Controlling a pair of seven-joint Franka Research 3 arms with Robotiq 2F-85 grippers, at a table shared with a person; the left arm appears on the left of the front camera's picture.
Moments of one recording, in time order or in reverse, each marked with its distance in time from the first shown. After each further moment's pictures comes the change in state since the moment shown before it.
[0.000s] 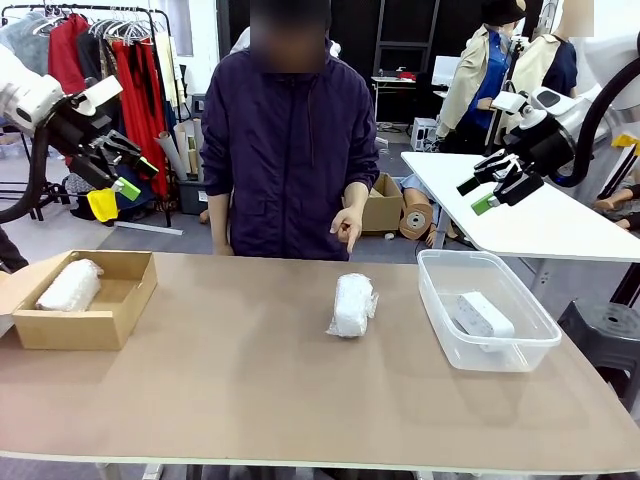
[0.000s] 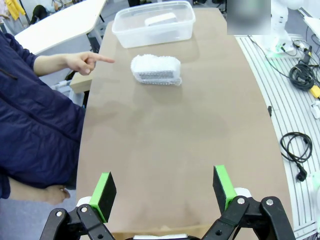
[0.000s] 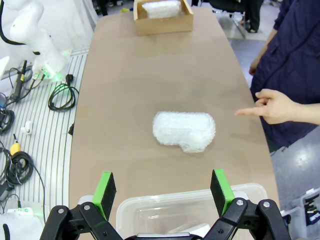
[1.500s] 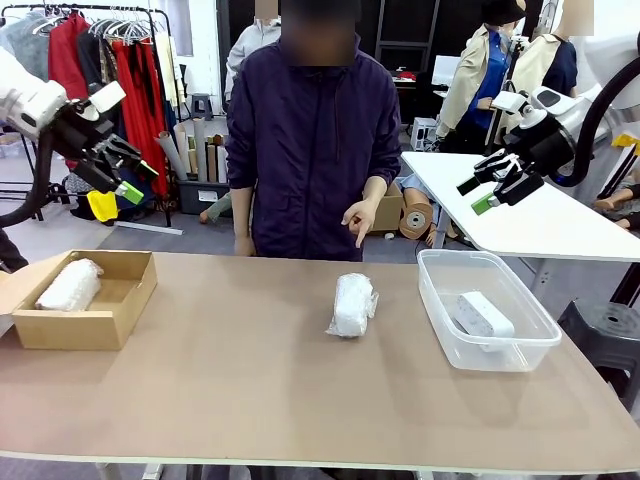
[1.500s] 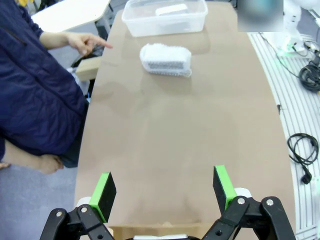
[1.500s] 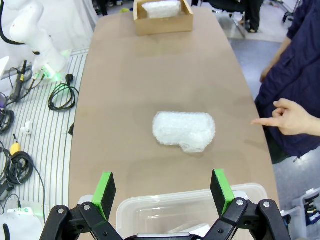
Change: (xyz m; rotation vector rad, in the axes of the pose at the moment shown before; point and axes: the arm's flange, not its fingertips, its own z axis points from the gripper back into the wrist) left arm -0.007 0.004 -0.014 0.044 0.045 0.050; right arm 0.000 0.000 0.000 0.000 0.000 0.000
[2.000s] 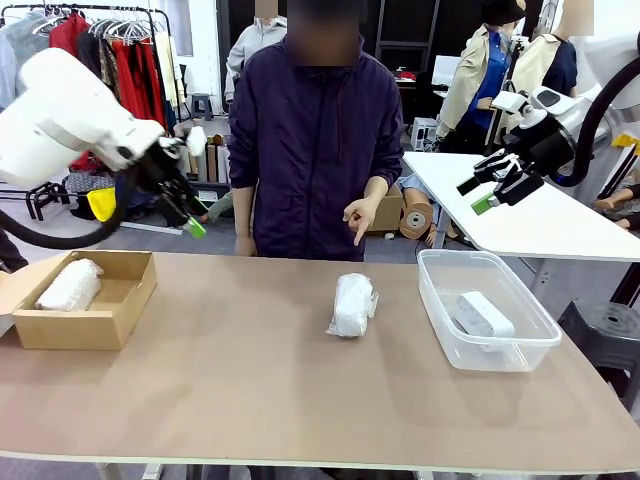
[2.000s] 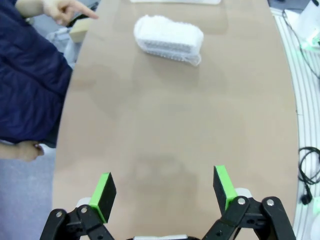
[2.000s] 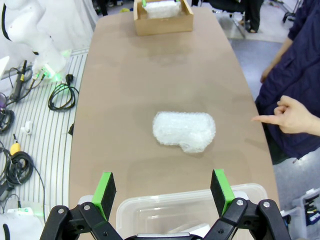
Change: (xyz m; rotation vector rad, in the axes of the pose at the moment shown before) left arm 0.057 -0.015 -0.130 0.025 0.219 0.090; right arm 0.000 0.000 0.000 0.000 0.000 0.000
